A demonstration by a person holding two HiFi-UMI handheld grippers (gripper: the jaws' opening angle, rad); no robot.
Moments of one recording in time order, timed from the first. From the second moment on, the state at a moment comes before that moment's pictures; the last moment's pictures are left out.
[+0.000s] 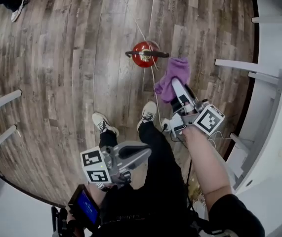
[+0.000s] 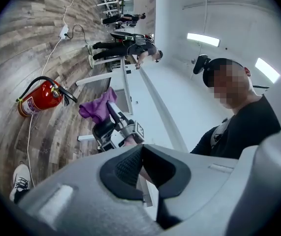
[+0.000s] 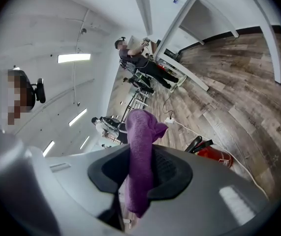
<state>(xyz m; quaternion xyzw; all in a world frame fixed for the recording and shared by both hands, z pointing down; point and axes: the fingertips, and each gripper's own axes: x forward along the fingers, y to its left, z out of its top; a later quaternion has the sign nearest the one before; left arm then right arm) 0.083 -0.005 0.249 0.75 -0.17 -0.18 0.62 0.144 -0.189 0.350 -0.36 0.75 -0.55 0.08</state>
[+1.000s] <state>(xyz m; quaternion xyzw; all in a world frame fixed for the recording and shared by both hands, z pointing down) 0.033 -0.052 0.533 0.79 -0.09 -0.21 0.56 0.158 -0.243 0.599 -0.34 0.78 -0.48 0.22</state>
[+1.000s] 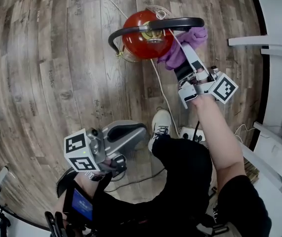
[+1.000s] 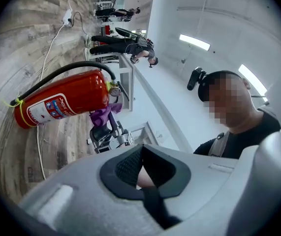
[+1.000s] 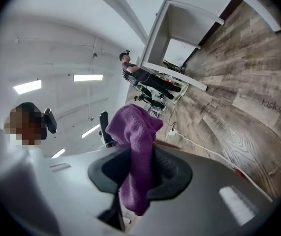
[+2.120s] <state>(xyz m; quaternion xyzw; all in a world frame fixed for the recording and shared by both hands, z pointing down) 0.007 -0.081 0.599 0.83 -0.13 -0.15 0.53 0.140 -0.199 0.953 -0.36 0.67 -0.64 -0.02</state>
